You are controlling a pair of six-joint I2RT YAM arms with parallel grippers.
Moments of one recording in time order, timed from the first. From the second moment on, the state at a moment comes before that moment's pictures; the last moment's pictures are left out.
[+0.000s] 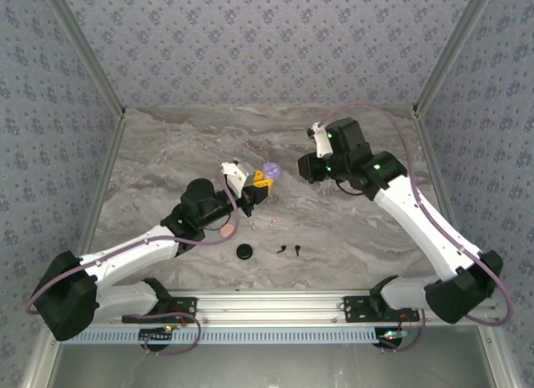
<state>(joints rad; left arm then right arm) -0.80 1.16 0.62 0.51 0.20 -0.10 0.55 1.27 1.35 -0.77 -0.16 0.25</state>
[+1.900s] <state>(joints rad) -0.82 1.25 0.67 0.62 0.33 -0.15 0.65 1.17 1.21 -0.48 -0.31 0.25</state>
